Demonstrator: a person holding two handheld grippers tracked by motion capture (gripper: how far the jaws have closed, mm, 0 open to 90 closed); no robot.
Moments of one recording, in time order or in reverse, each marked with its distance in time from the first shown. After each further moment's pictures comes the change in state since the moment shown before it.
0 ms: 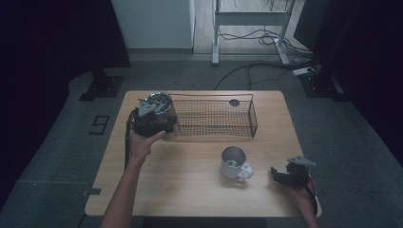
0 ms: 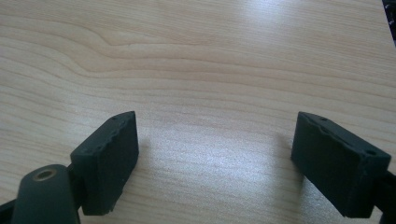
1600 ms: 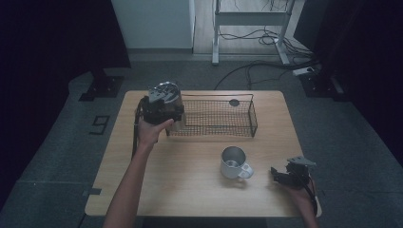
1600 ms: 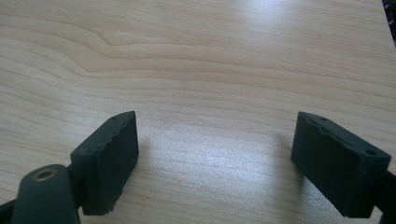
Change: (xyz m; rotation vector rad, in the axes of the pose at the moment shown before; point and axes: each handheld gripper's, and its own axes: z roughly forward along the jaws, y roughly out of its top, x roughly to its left) left arm -0.005 0.030 0.032 0.024 0.002 -0.002; right arm 0.000 0.000 0.000 -0.001 -0.001 -0.003
